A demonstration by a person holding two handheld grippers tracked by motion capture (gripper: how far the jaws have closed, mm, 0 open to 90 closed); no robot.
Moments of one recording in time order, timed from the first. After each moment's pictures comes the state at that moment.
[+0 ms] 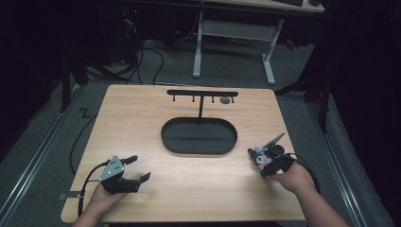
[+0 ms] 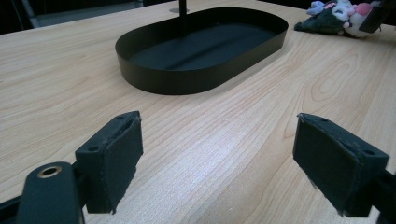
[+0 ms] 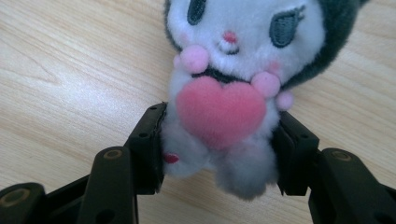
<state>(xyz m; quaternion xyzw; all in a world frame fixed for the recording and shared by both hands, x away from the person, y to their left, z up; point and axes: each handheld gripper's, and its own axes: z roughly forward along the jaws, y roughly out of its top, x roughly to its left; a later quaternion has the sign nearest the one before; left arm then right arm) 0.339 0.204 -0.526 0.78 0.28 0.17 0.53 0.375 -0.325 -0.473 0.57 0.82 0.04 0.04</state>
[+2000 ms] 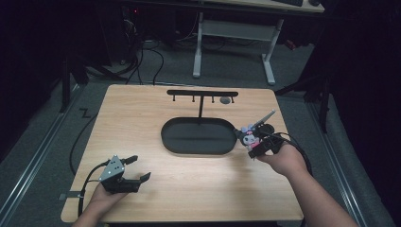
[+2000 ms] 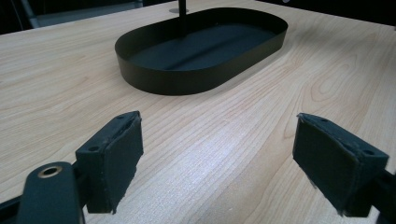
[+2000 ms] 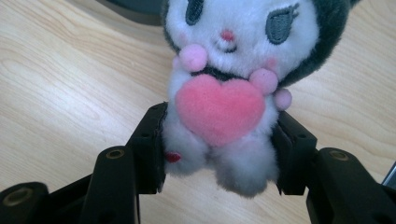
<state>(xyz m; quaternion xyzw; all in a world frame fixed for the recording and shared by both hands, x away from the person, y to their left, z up) 0.339 0.204 -0.527 0.78 0.28 0.17 0.53 0.402 -0.274 -0.404 0.52 0.84 0.09 0.08</state>
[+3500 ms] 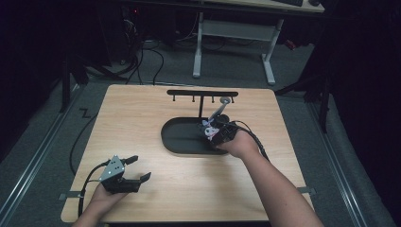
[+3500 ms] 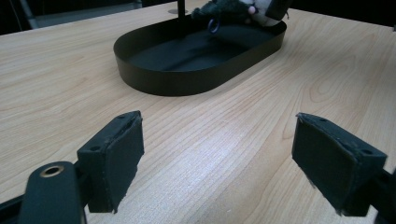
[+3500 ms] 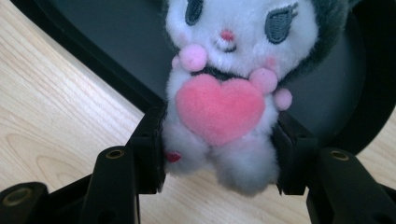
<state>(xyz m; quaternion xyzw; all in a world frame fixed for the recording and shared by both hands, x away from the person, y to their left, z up) 0.339 0.204 -0.527 0.78 0.28 0.17 0.54 0.474 -0.167 -0.443 0.46 0.88 0.10 0.05</state>
